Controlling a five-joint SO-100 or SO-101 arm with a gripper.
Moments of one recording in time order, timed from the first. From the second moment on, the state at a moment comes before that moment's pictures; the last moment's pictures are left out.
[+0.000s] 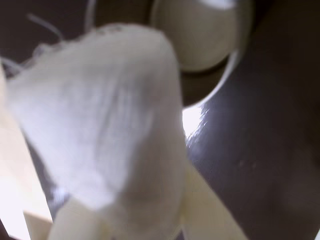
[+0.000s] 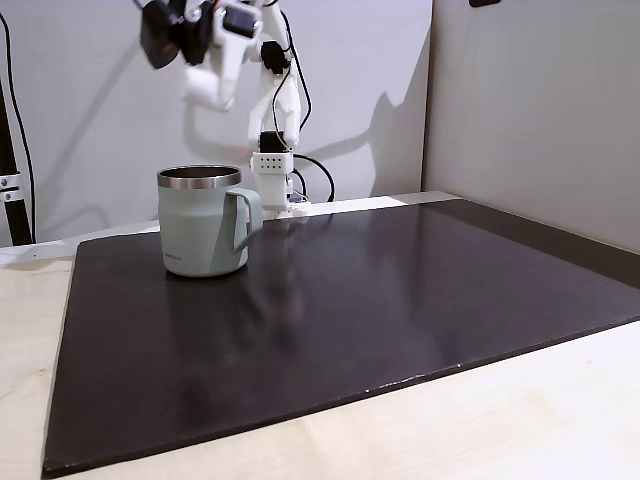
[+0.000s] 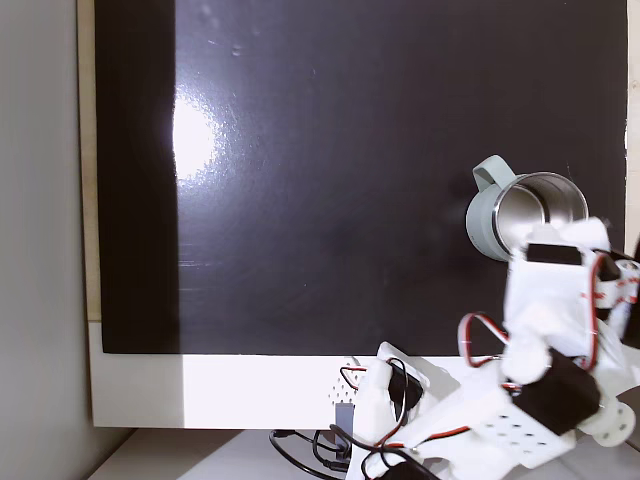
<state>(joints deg) 37.8 117.2 86.8 88.9 -35.7</state>
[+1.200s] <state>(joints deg) 36.8 103.6 93.9 76.6 -35.9</state>
